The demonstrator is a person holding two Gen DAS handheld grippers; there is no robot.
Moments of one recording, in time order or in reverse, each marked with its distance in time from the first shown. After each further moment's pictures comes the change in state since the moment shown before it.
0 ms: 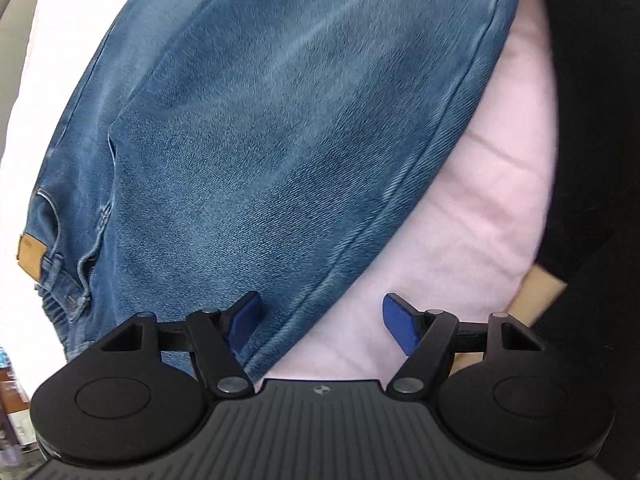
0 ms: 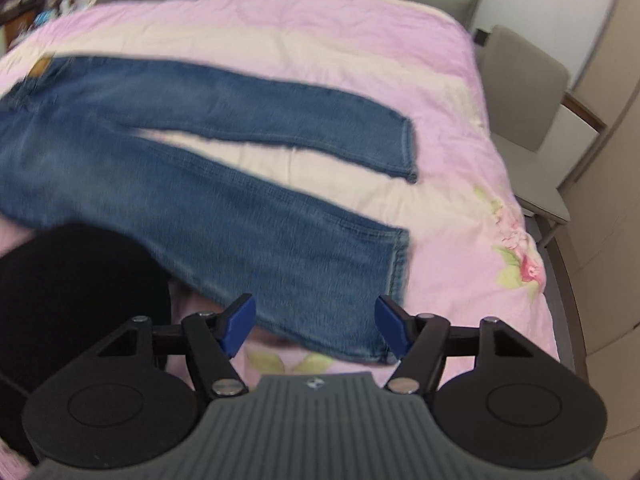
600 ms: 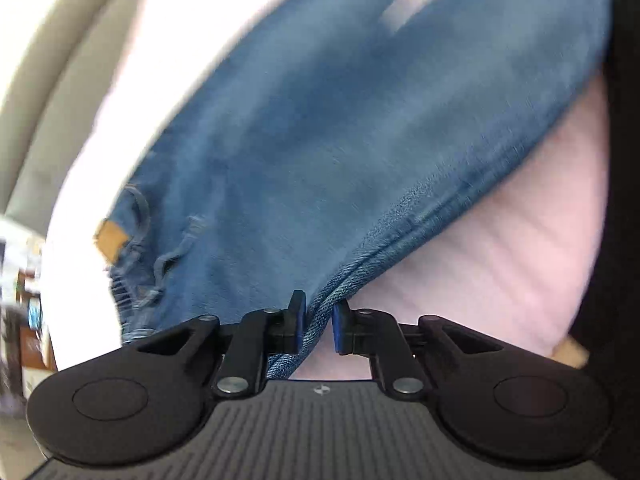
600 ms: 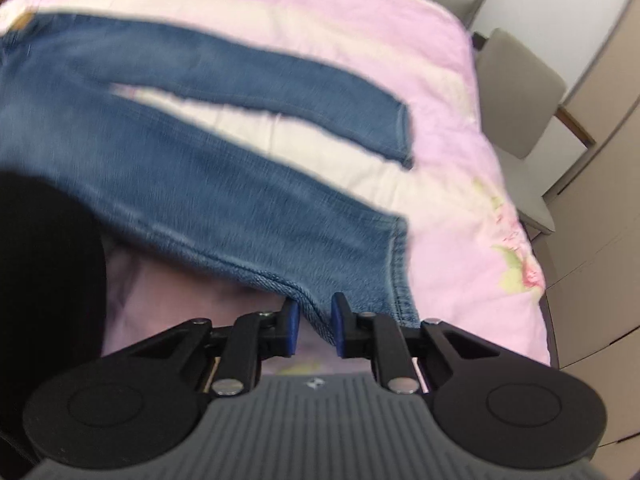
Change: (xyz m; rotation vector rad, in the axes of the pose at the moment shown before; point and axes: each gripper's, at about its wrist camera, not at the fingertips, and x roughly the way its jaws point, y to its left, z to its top) left arm -0.047 0.016 -0.004 -0.249 -0.208 0.201; right arm 0.026 0.000 0.007 0.026 -0.060 -0.130
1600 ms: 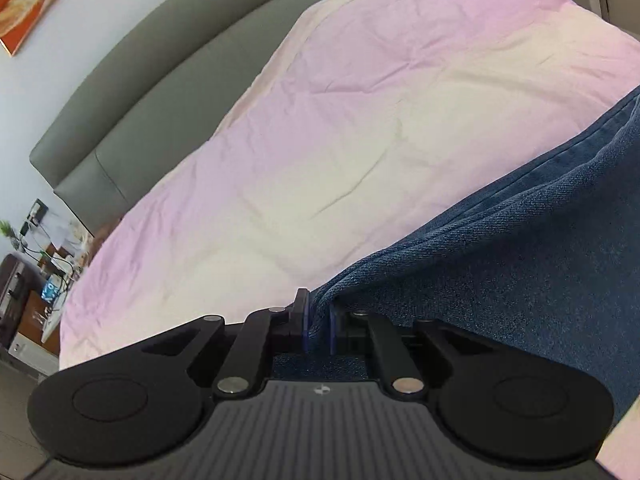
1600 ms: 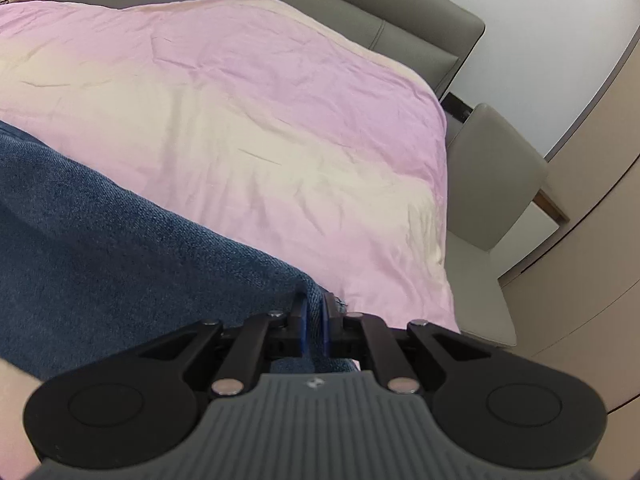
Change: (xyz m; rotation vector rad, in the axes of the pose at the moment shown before) left arm 0.100 0.172 0.177 -0.343 -0.143 0.147; right arm 0.200 -0.042 0.263 -0.089 -0.011 -0.122
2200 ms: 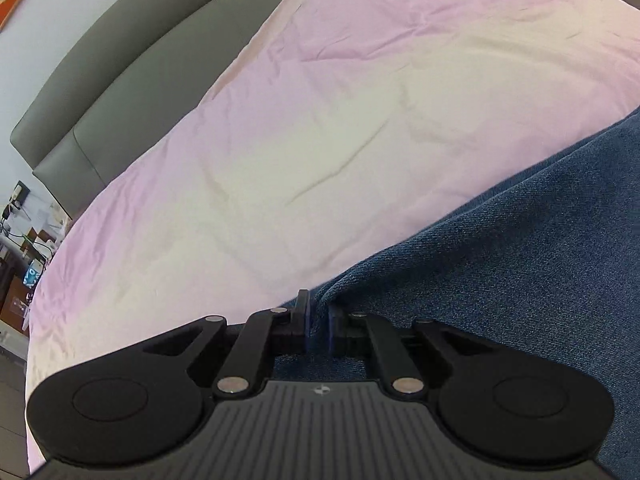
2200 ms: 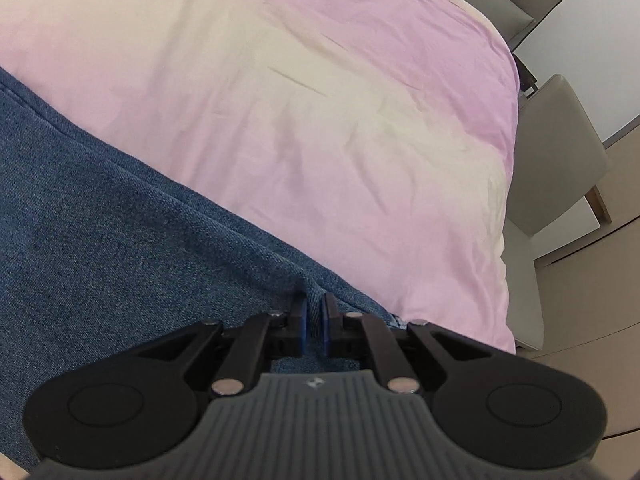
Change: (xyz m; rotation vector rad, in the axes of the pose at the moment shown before) left arm 0.039 -0.002 -0.022 -0.023 0.023 -0.005; right arm 0.111 0.024 0.025 -0.102 0.178 0.043
